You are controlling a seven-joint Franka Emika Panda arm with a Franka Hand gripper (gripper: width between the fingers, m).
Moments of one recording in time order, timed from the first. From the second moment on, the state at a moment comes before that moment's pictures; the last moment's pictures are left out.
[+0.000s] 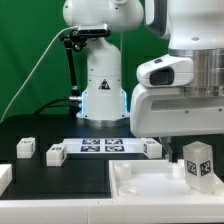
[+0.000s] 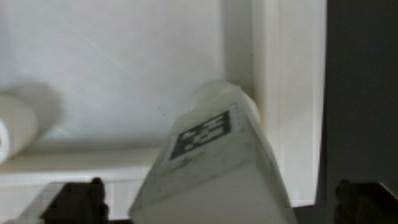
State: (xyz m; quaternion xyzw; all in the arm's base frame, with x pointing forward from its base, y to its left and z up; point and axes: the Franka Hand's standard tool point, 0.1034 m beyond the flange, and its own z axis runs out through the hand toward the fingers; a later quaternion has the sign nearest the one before) arm 0.632 0.110 0.079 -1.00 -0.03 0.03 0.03
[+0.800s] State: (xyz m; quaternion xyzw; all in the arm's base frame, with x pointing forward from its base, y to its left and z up) arm 0.632 0.116 0.078 -1.00 -0.02 0.03 0.03
